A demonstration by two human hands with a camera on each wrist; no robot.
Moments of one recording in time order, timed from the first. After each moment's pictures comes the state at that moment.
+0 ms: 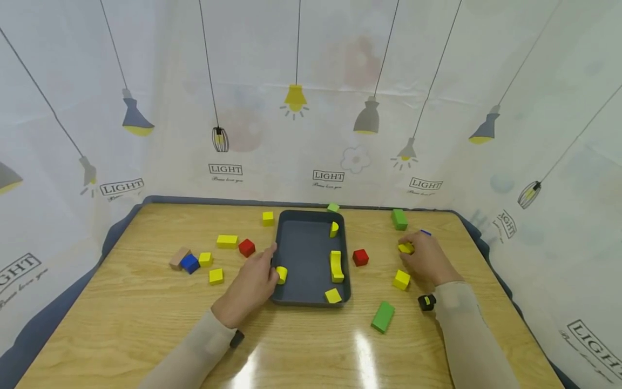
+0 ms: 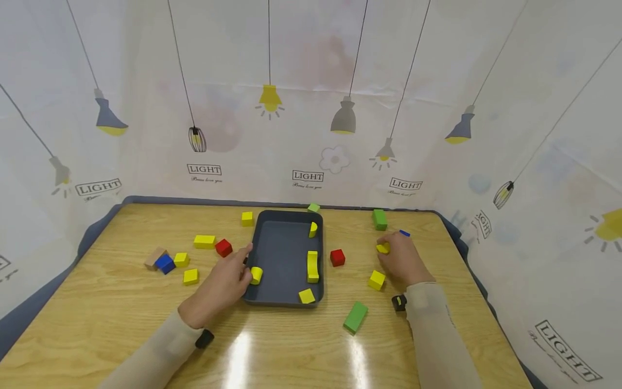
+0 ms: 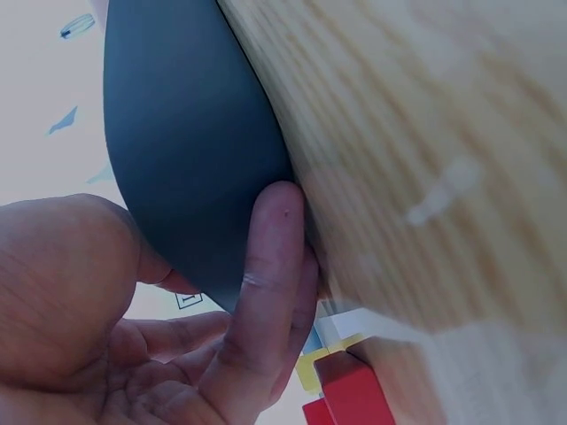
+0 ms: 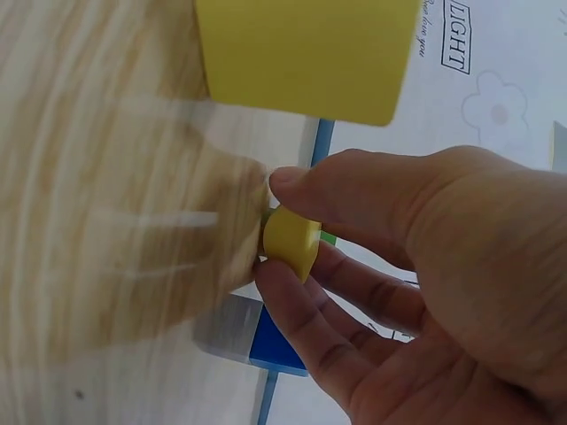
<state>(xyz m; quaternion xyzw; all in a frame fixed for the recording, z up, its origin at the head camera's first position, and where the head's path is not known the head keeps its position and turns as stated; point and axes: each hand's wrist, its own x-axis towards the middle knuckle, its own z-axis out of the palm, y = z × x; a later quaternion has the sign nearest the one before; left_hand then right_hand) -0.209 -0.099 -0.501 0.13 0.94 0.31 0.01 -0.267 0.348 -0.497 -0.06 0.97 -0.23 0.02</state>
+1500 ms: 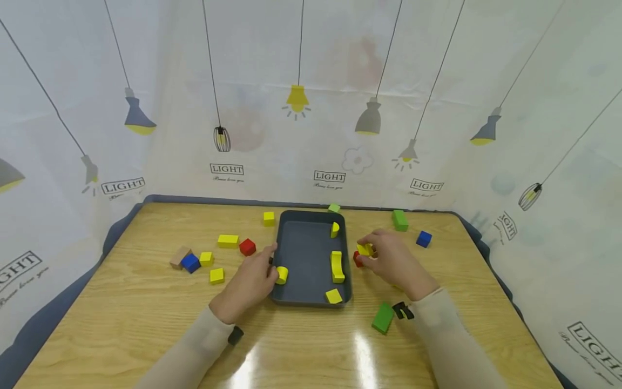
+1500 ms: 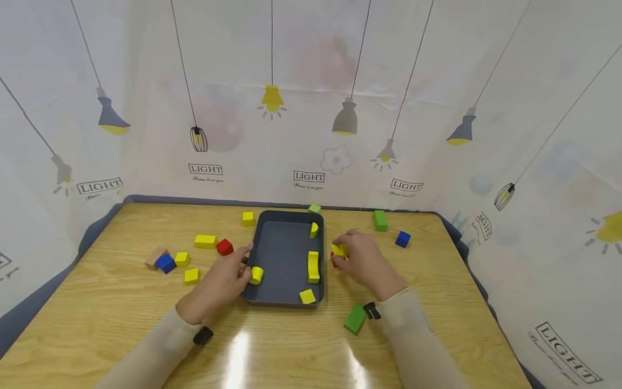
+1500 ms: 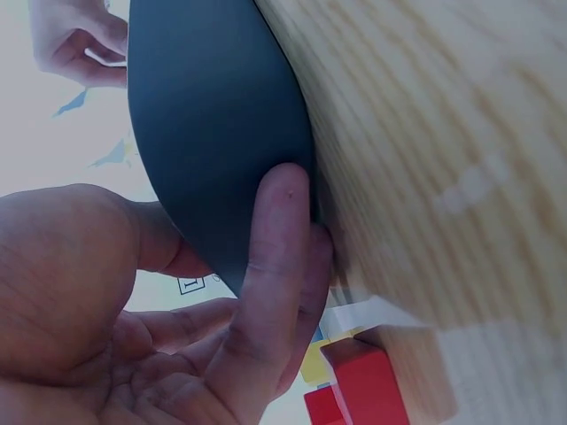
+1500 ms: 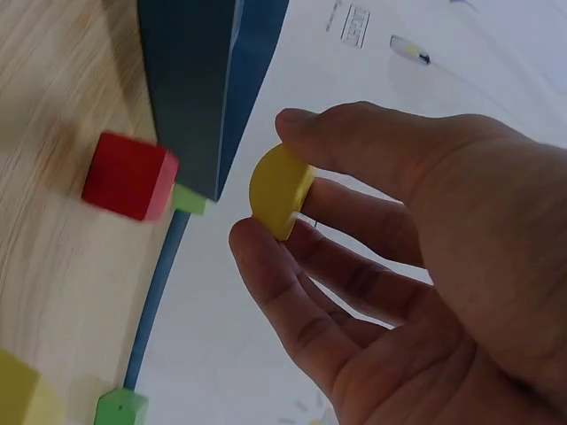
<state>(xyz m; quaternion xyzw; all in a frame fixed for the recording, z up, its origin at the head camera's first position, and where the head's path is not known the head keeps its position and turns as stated) -0.213 -0.105 -0.492 0.12 0.93 0.34 0.04 -0.233 0.245 -0.447 -0.19 0.96 -0.19 -0.03</state>
